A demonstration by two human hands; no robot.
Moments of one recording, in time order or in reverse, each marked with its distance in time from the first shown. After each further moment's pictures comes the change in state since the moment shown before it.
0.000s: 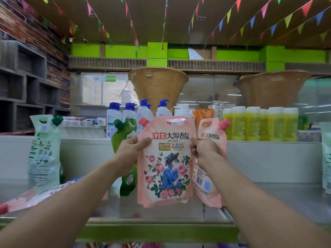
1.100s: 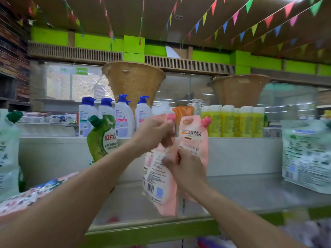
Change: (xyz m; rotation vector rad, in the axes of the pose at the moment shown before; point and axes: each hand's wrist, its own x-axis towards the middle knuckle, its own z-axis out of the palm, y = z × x) left_hand 0.009 0.037 0.088 0.487 -0.233 0.410; right_hand -0.068 0.038 -0.034 -1.040 0.011 -0.737
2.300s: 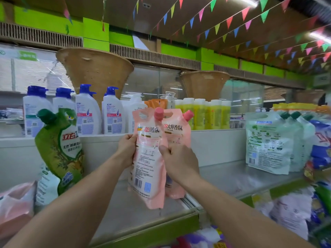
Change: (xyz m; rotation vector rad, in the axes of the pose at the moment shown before) left_hand 0.071 -0.142 0.068 -0.742 0.189 -0.496; right_hand 0.013 0.015 -0.017 -0.178 0.069 0.136
